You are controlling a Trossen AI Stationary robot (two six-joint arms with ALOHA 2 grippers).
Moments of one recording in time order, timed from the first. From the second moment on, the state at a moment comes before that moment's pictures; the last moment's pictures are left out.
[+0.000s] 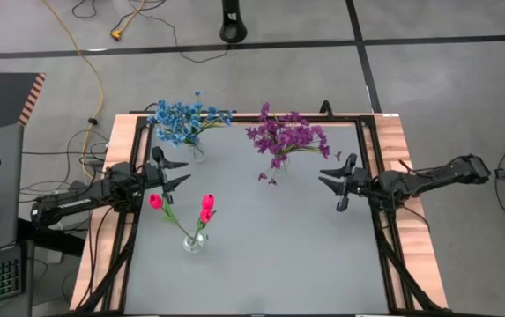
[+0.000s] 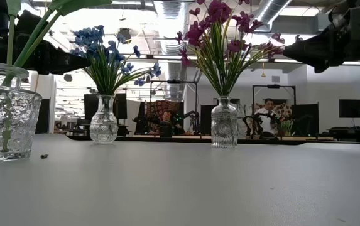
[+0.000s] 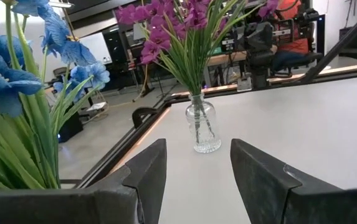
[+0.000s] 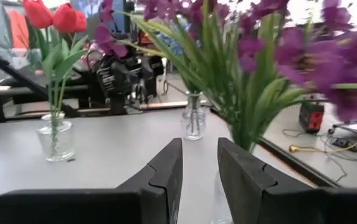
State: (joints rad) left arm 0.28 0.00 0.01 0.02 0.00 0.22; right arm 0.22 0.34 0.06 0.35 0.52 -0.05
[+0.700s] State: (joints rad) left arm 0.28 0.00 0.01 0.02 -0.01 0.22; right arm 0.04 0.00 0.01 0.06 0.30 -0.08
